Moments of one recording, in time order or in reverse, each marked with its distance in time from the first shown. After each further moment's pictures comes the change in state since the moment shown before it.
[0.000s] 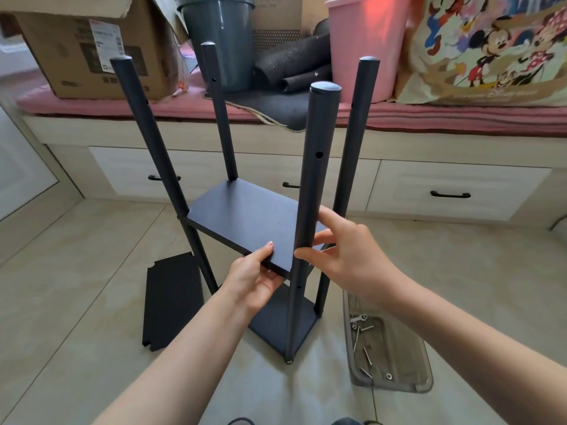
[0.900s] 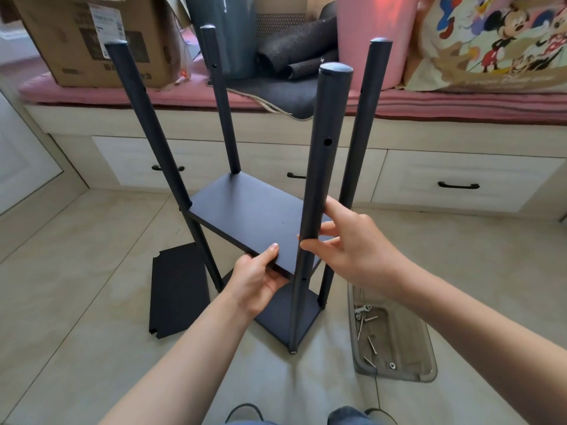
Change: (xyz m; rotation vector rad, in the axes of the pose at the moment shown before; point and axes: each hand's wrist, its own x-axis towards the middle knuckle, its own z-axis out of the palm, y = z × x) left_hand -0.001 -0.014 -0.017 0.067 -0.080 0.067; right_hand 0.001 -0.001 -0.001 -0.032 -0.069 -0.007
